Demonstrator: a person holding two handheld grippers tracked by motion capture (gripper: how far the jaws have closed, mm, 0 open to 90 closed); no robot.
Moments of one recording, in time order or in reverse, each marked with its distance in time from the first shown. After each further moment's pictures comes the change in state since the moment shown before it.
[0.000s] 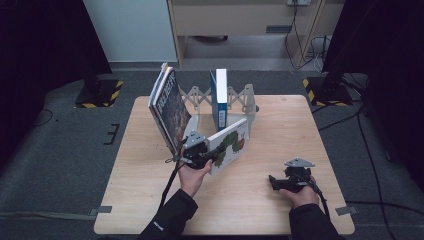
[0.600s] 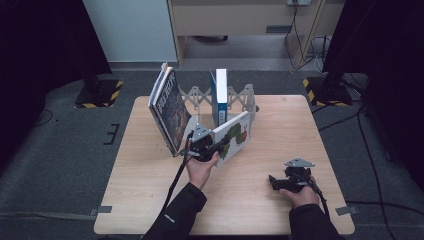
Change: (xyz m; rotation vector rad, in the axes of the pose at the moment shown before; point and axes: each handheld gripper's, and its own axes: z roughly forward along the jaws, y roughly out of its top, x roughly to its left) left arm -0.001 0.009 0.028 -0.040 0.052 0.006; right arm 0.000 0.000 0.000 0.000 0.000 -0.001
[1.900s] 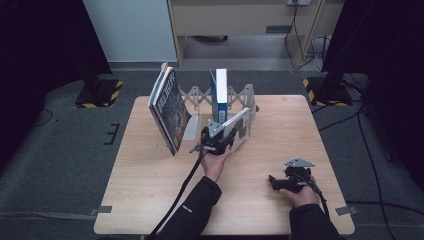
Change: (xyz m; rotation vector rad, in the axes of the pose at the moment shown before) left arm -0.007 -0.006 0.051 -0.021 0.142 0.025; right arm 0.000 0.000 0.000 0.000 0.000 0.000
